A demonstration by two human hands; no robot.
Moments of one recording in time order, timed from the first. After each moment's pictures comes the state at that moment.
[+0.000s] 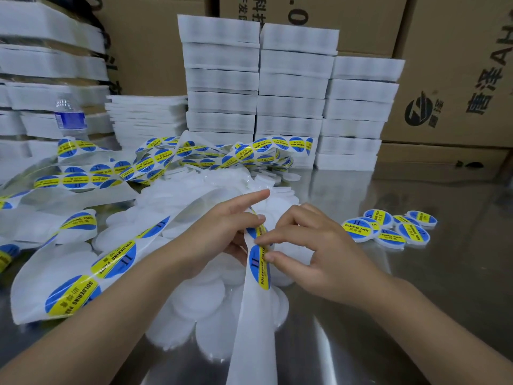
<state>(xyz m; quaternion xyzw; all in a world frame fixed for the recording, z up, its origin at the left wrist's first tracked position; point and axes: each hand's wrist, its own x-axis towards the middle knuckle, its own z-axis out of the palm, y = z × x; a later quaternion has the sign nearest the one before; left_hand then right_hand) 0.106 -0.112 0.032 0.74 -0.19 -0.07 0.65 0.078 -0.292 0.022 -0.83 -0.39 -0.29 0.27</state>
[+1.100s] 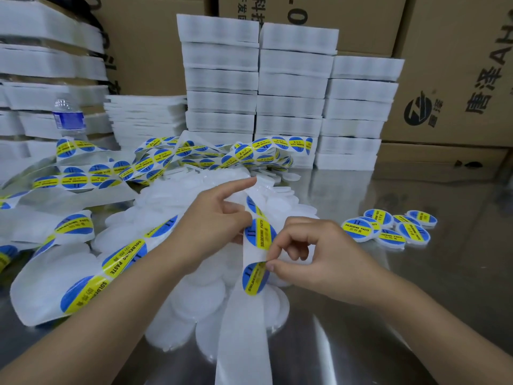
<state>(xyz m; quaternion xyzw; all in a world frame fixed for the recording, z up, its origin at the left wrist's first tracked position) 0.104 -0.110 0.038 0.76 -0.14 0.06 0.63 0.069 -0.290 0.034 -0.85 -0.32 -0.11 0.40</state>
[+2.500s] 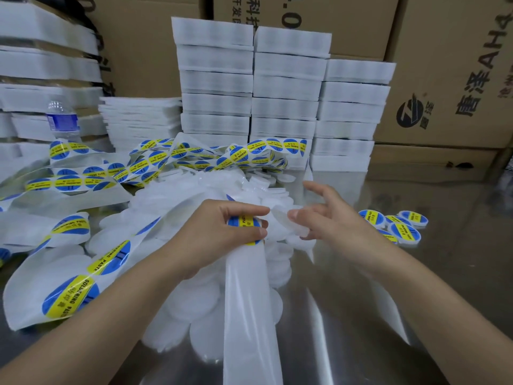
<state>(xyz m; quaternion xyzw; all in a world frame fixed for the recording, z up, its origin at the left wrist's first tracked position) 0.098 -0.114 0.032 0.77 -0.16 0.02 0.62 0.099 -0.315 0.039 -0.82 -0.12 -0.06 0.56</state>
